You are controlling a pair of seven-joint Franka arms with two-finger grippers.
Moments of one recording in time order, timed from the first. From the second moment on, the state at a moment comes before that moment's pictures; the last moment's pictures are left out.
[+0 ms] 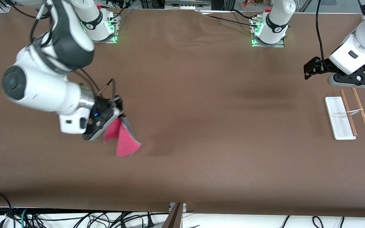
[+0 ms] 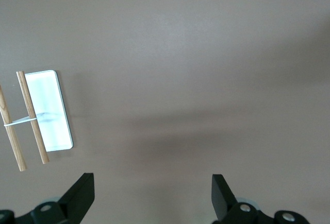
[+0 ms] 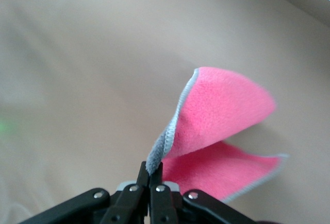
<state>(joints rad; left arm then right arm) -0.12 -0.01 0.00 -1.64 0.05 1.56 -0.03 0.31 0.53 0.11 -1.14 0.30 1.73 -0.35</state>
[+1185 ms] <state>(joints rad) -0.15 0.13 -0.01 -1.62 -0.32 1.48 0.05 0.57 0.55 0.25 -1.06 0.24 1.96 -0.48</state>
